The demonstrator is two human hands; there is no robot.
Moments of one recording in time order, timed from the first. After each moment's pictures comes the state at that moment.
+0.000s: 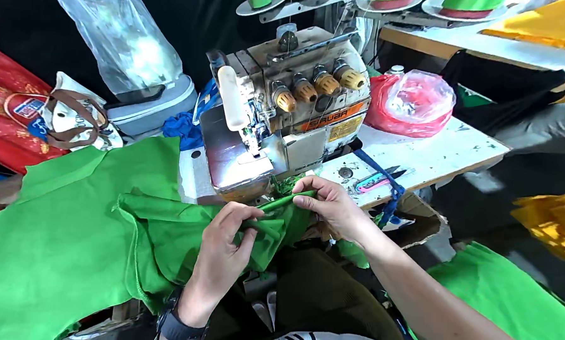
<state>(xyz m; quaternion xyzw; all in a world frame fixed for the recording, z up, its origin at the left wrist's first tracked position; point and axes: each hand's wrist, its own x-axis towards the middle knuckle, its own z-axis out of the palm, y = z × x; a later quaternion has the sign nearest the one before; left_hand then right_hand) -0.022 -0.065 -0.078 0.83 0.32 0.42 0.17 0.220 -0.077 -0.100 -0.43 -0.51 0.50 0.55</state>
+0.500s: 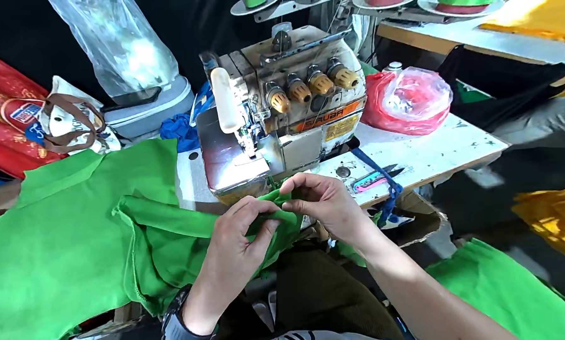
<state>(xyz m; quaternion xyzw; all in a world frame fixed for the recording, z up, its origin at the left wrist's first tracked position) 0.004 -0.071 -0.049 0.83 0.31 0.40 0.24 0.205 -0.083 -0.073 -0.37 -0.54 0.48 0.58</state>
